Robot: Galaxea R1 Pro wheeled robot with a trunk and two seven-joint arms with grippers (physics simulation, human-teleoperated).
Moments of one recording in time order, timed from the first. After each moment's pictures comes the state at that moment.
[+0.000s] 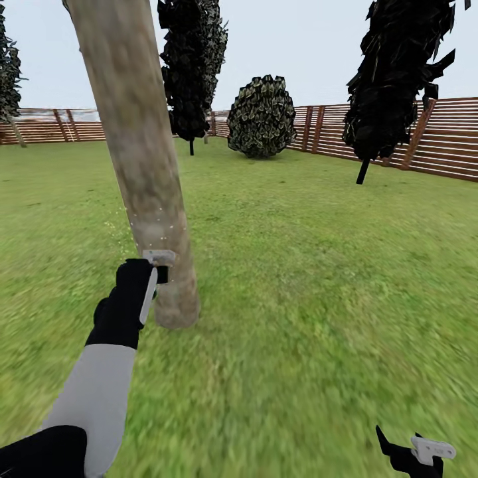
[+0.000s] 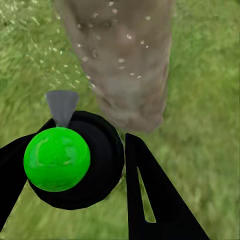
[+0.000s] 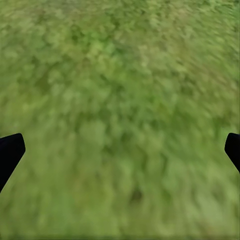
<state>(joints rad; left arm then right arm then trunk) -0.91 -0.10 0.07 -1.19 -0.16 1.01 0.19 -0.37 -0.28 -0.43 -0.15 0.04 -0.67 0.30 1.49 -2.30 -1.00</state>
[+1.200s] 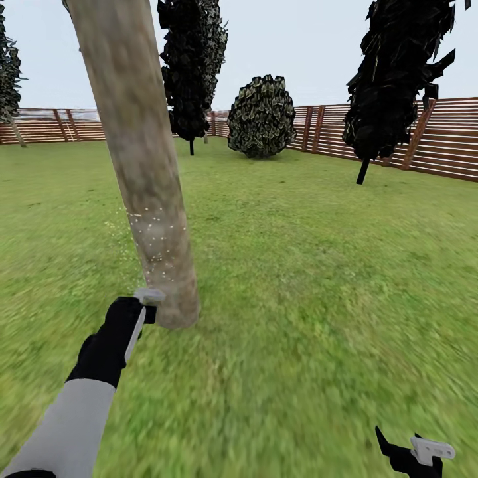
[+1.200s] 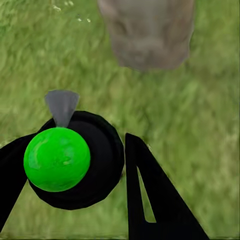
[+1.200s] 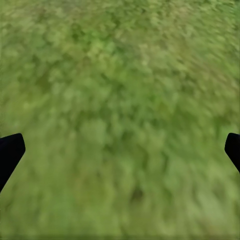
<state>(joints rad) -0.74 0.01 0.04 -1.11 -0.15 0.98 0.13 -0.37 -0.28 -0.43 -0.15 0.04 -0.67 0.30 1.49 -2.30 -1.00</state>
